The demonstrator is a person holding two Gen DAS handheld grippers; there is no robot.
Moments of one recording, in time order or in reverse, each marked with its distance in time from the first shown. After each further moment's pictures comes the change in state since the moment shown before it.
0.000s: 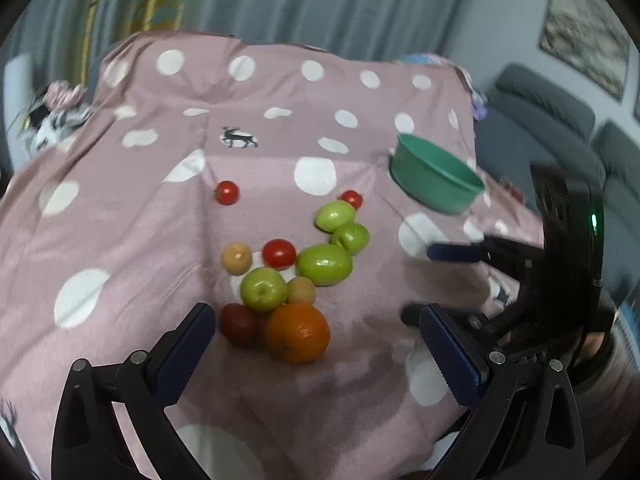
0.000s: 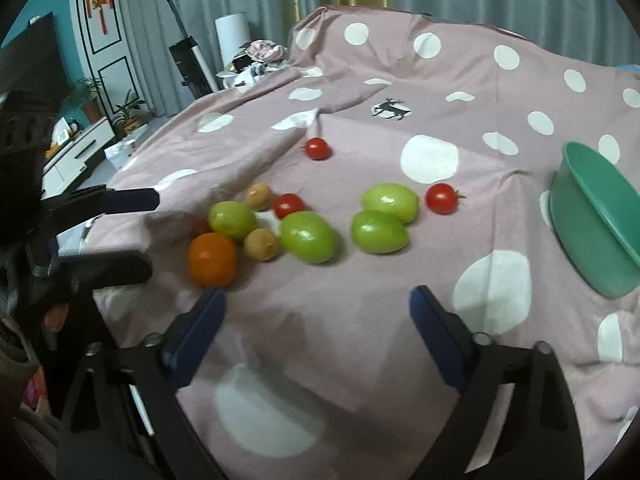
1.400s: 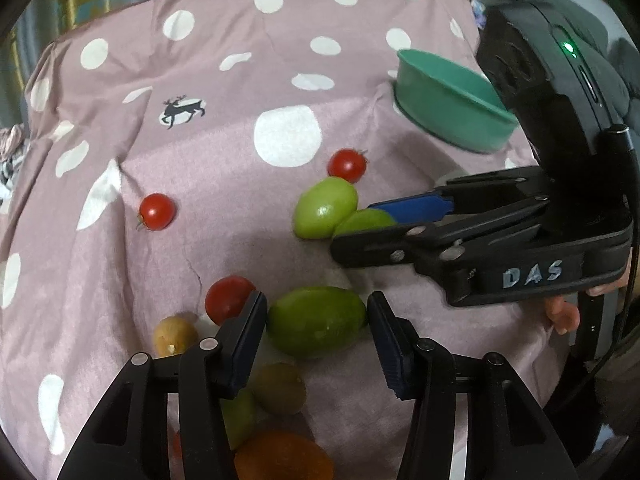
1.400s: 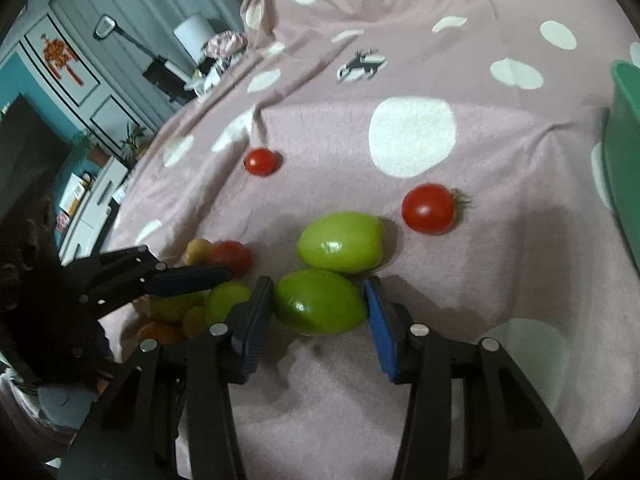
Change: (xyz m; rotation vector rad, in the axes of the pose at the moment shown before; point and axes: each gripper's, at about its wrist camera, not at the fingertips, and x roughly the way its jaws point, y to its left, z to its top) left arm 0.103 -0.021 0.045 0.168 0.246 0.049; right arm 0.060 -0.085 0.049 0.220 0.059 0.254
